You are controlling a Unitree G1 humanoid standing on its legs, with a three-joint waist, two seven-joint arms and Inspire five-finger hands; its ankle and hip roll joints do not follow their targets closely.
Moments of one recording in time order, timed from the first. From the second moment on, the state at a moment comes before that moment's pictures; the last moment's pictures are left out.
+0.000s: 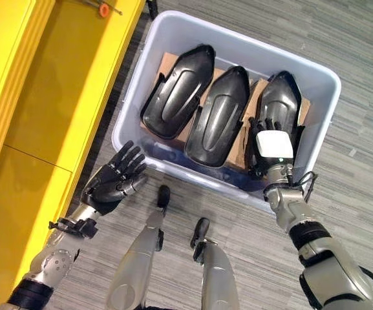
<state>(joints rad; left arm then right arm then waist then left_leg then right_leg) -0.09 0.49 -0.20 0.10 -1.02 -0.09 -0.36 -0.57 -0.73 0.42 0.59 -0.67 0.02 -0.51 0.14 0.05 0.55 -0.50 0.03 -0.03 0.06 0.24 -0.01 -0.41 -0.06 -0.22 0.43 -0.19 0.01</state>
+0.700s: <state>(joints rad) -0.05 0.45 -0.20 0.09 -1.06 -0.16 -0.41 -0.34 -0.77 0.21 0.20 -0.83 -0.10 -0.57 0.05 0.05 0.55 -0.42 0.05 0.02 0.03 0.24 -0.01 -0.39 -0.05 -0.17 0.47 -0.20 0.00</state>
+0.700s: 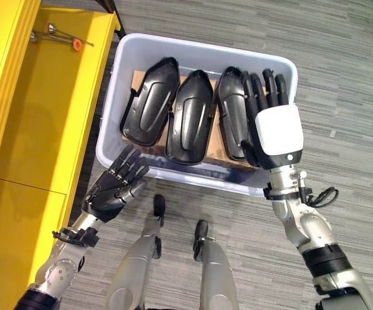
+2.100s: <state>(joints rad) -0.10 0.46 -0.20 0.12 -1.05 -0.12 -0.43 -0.69 -0.74 0.50 0.80 -0.61 -0.01 -0.38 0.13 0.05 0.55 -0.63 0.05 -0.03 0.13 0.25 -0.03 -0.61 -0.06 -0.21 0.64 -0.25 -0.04</state>
